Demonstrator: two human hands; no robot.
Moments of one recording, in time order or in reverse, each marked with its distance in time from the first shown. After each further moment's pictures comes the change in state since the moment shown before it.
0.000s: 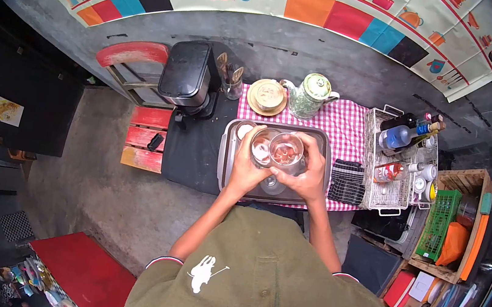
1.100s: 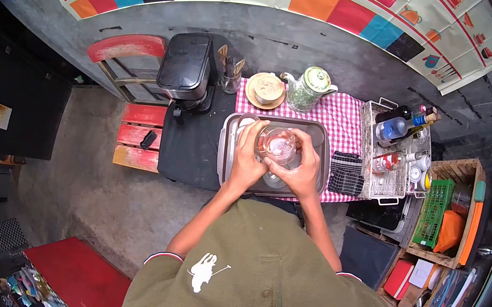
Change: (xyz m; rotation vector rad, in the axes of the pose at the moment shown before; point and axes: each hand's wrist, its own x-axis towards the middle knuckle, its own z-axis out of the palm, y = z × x) left_hand -0.007 -0.005 -0.018 0.225 0.041 0.121; right_hand -0.017 -0.006 0.037 -0.245 0.057 0.055
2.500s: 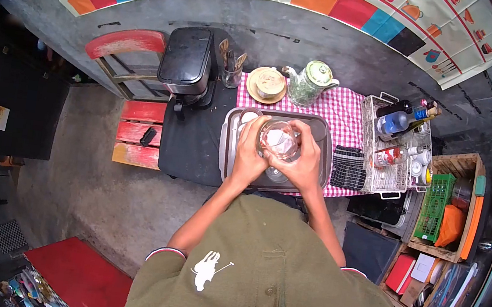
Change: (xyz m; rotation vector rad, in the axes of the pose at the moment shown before) left_hand -0.005 -0.010 -0.001 -0.007 0.018 0.039; right_hand 0.002 -0.009 0.005 -0.047 -0.052 0.035
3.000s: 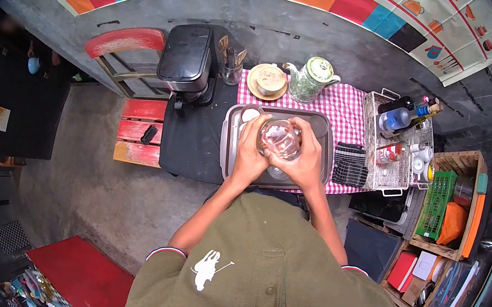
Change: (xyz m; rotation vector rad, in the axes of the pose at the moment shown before) left_hand -0.004 0.003 0.001 -0.017 -0.007 -0.042; right_hand 0.000 -0.003 -0.001 -0.001 -0.007 0.009
